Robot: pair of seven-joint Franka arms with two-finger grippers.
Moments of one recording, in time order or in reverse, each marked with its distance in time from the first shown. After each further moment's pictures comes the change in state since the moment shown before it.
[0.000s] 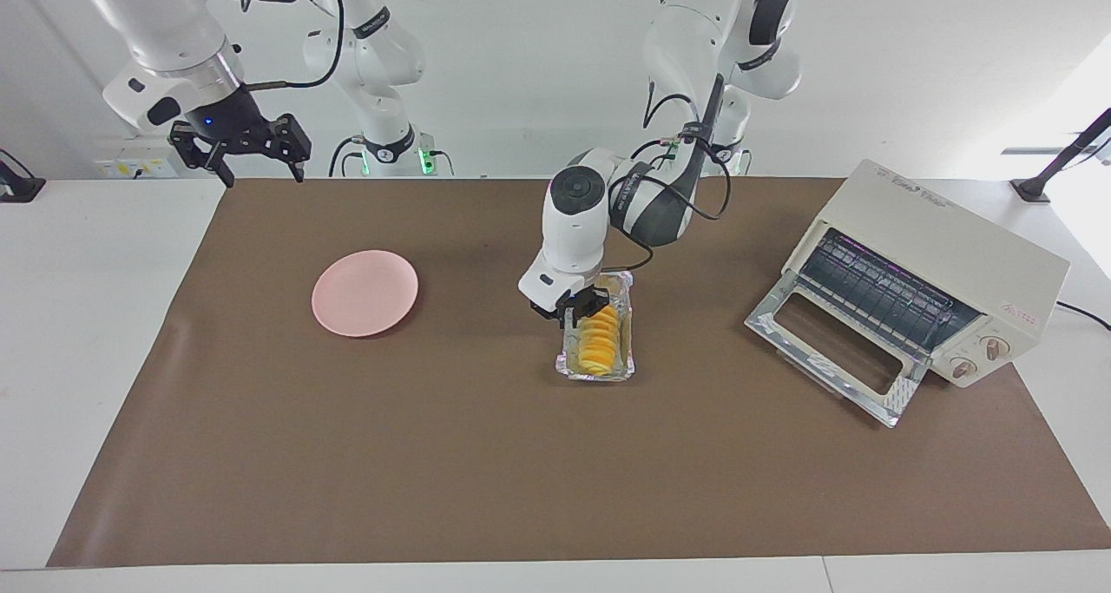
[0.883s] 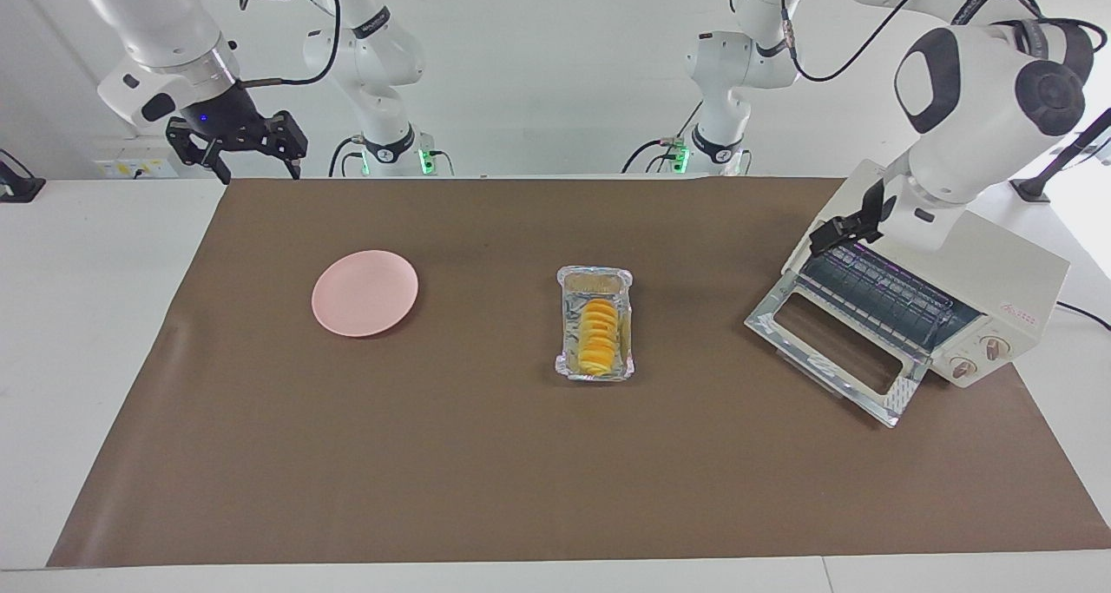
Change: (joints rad) left arm 0.572 -0.322 0.085 0.068 -0.004 -0.638 0.443; right arm -0.011 -0.009 0.006 0.000 0.001 -0.006 0.000
